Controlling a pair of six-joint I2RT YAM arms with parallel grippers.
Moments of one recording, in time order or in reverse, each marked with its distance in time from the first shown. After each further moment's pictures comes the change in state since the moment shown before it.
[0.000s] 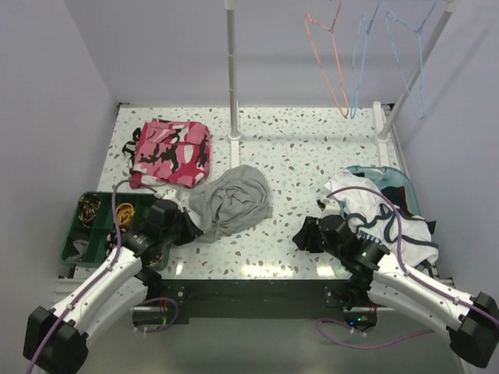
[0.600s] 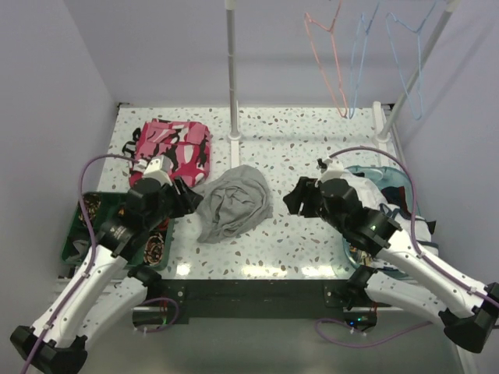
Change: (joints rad) left arm -0.005 -0.028 0.361 -0.106 -0.098 0.101; right arm 0.002 0.190 0.491 -0.128 0.109 -0.091
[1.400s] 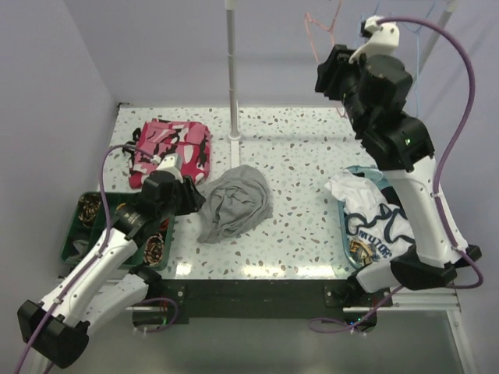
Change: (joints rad) left arm -0.020 0.151 0.011 0.015 -0.040 0.064; right arm -0.235 0.583 1.234 -0.180 0.206 -0.441
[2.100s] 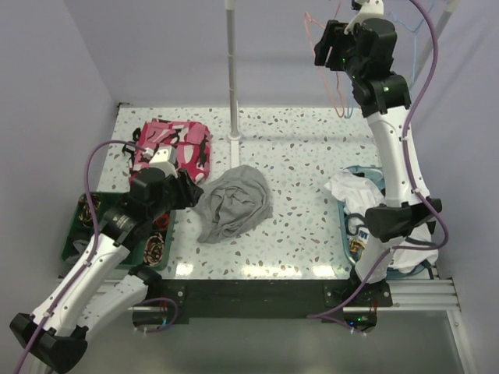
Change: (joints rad) left arm -0.001 -0.055 0.093 -0.023 -0.006 0.071; right arm -0.321 0.400 0.320 0.021 -0.388 -0.044
